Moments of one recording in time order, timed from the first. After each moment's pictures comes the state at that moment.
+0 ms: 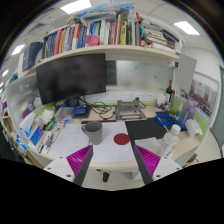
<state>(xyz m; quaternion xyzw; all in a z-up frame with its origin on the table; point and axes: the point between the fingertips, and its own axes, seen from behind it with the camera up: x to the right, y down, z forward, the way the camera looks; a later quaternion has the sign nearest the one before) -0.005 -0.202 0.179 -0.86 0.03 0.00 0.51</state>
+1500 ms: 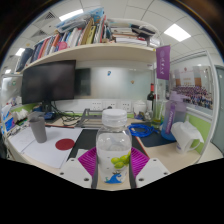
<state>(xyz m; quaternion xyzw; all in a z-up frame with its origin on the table) 0.238 -0.110 0.077 -0.78 0.01 -0.02 0.62</state>
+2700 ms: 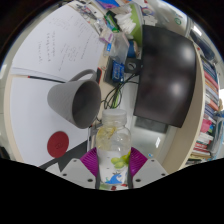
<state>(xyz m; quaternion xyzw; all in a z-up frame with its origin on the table) 0.019 0.043 0.144 -0.55 -0.59 -0.49 0.33</state>
